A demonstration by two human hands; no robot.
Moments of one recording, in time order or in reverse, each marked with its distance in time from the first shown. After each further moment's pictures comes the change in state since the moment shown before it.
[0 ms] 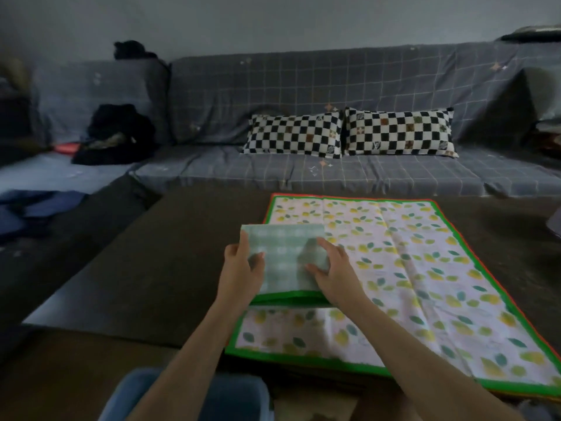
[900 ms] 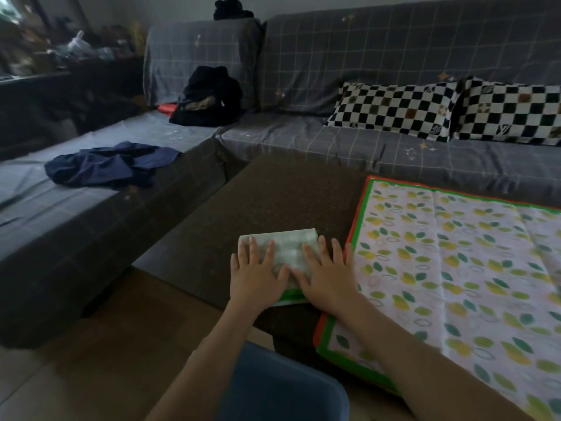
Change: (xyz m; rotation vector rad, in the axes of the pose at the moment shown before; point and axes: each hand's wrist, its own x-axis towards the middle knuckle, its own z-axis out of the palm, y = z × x) left_hand 0.022 -0.140 -0.050 0.657 -0.106 -0.172; right_hand 0.042 -0.048 0.168 -0.820 -0.409 -0.307
